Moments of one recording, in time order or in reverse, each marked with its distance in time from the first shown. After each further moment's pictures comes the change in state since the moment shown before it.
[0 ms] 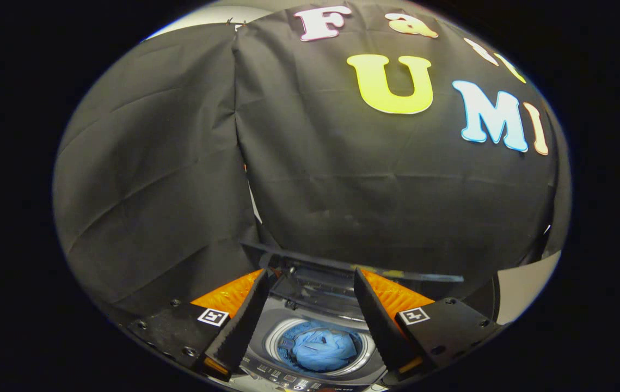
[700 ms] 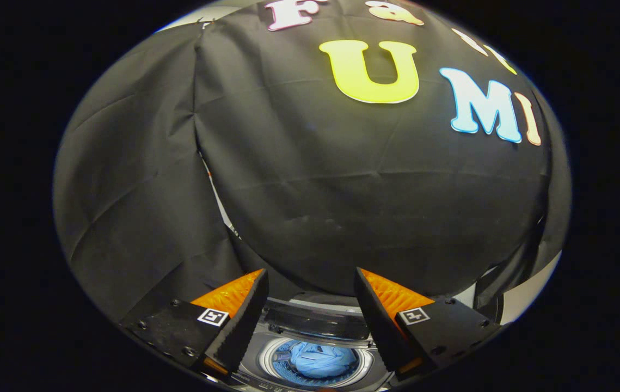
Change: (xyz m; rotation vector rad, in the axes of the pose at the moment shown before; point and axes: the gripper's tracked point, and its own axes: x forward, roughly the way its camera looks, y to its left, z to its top) arm 0.088 -0.043 0.015 0.089 0.069 -0.126
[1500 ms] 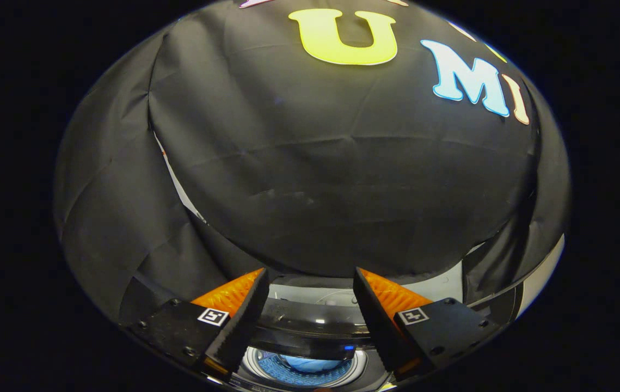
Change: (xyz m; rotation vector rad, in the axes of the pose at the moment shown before) arm 0.054 -0.036 -0.042 0.046 0.134 -0.121
